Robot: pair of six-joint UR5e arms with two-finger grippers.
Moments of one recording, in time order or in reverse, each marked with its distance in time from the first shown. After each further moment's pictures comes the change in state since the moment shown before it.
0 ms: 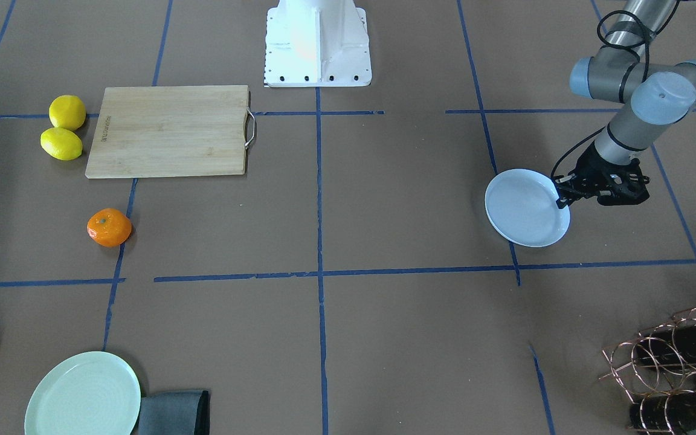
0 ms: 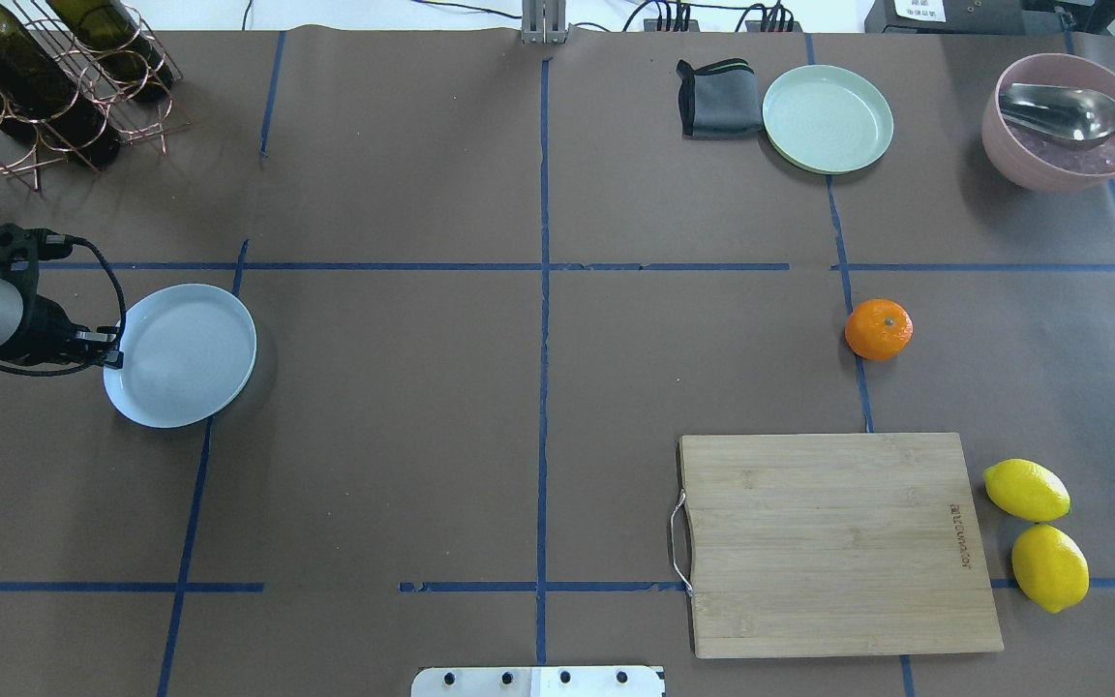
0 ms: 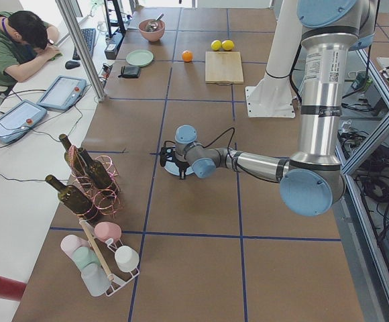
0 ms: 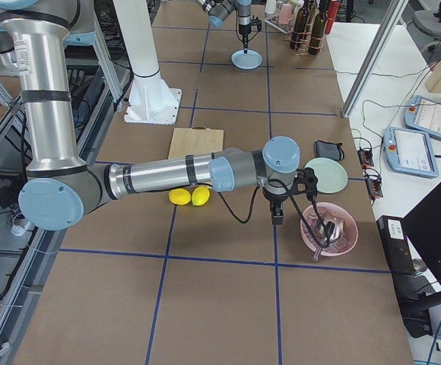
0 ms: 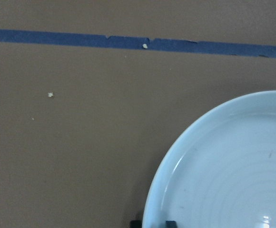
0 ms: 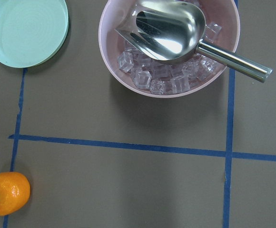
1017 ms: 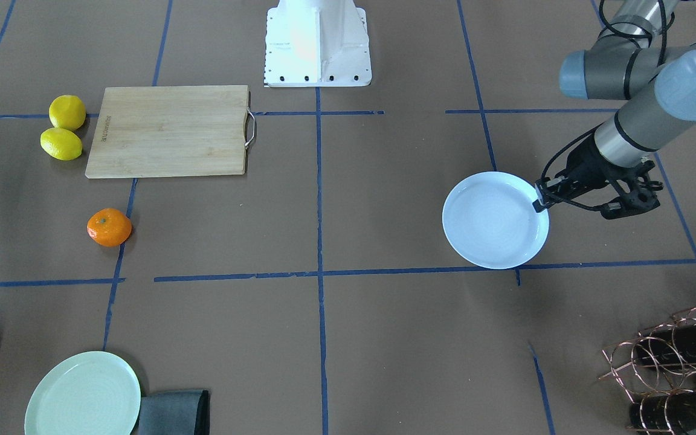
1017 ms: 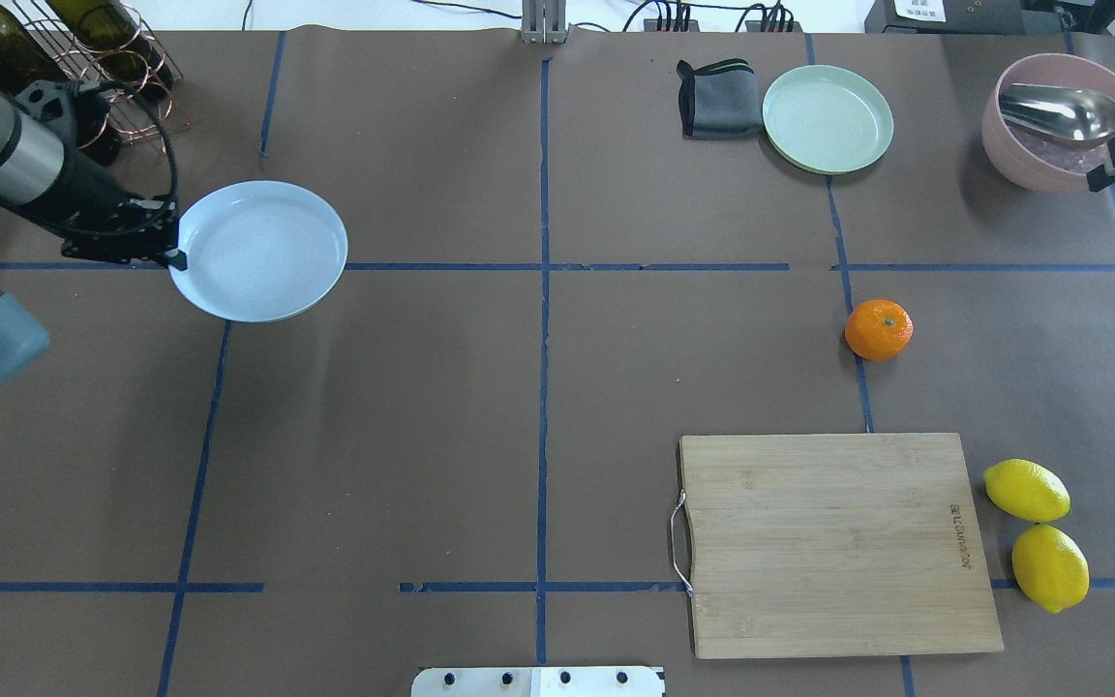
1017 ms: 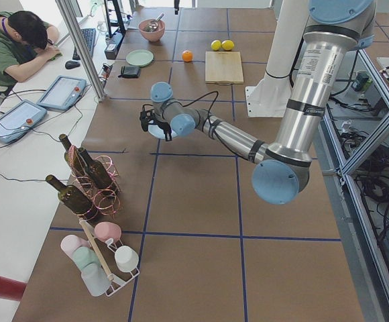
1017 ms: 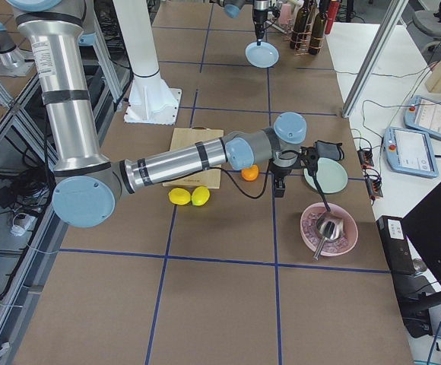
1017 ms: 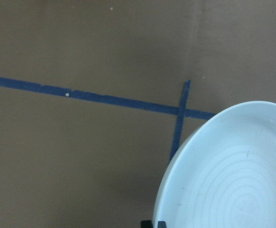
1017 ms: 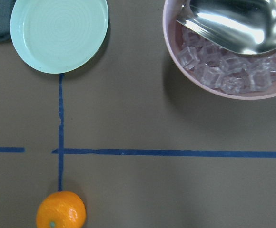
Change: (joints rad) left arm -0.118 -0.321 -0.085 0.380 -0.222 -0.189; right arm -0.213 0.095 0.027 0.054 -0.061 0.355
